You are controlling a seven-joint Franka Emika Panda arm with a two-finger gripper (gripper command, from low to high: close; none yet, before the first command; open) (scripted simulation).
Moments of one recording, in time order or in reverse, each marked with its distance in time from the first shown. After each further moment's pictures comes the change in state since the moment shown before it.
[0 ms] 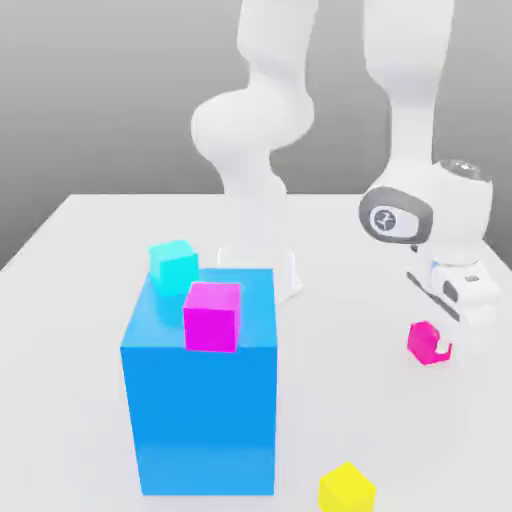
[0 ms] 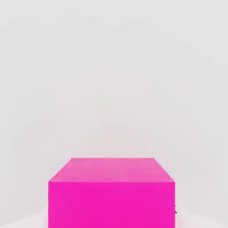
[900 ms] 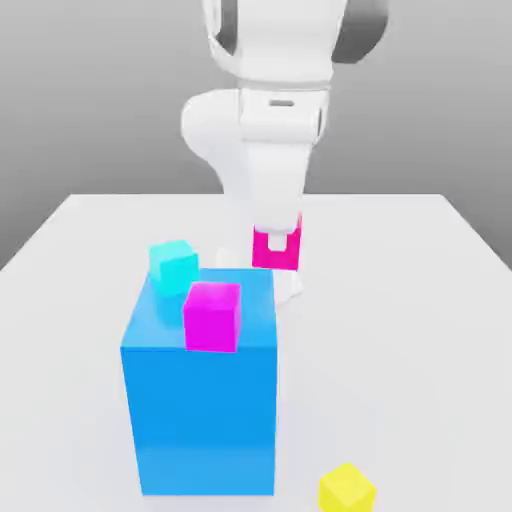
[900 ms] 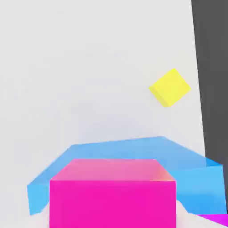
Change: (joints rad) arm -0.581 -0.831 -0.409 0.247 -0.057 -1.050 -0.528
